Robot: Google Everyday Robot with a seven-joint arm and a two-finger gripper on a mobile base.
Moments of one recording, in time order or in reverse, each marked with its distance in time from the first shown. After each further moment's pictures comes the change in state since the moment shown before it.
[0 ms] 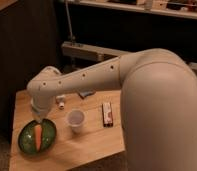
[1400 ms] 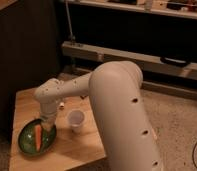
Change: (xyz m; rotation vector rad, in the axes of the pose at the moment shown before) arm 0.033 -0.035 0.109 -0.100 0.203 -0.201
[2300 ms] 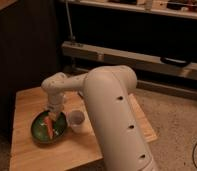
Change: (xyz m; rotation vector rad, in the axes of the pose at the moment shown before) arm 0.000 -0.085 0.003 0.040 0.006 0.063
